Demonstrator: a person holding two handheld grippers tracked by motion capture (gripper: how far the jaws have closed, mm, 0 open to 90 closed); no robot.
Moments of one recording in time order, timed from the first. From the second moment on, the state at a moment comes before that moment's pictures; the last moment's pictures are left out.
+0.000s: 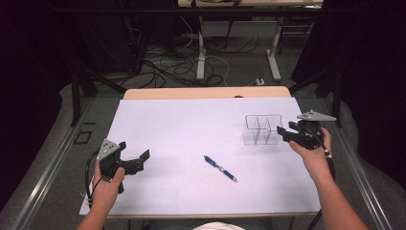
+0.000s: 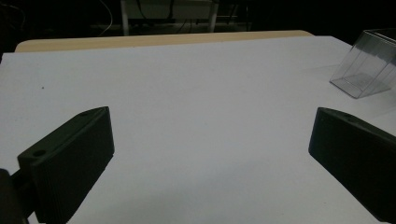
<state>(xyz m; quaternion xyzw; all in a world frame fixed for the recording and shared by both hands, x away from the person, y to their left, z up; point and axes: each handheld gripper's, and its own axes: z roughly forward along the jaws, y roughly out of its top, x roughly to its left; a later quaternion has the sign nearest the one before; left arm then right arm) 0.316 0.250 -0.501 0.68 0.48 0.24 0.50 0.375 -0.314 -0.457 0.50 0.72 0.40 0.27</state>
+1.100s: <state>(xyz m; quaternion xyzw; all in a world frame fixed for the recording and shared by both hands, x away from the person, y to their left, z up) 0.318 0.249 -0.505 0.70 0.47 0.22 0.48 0.445 -0.354 -0.488 0.55 0.73 0.35 0.22</state>
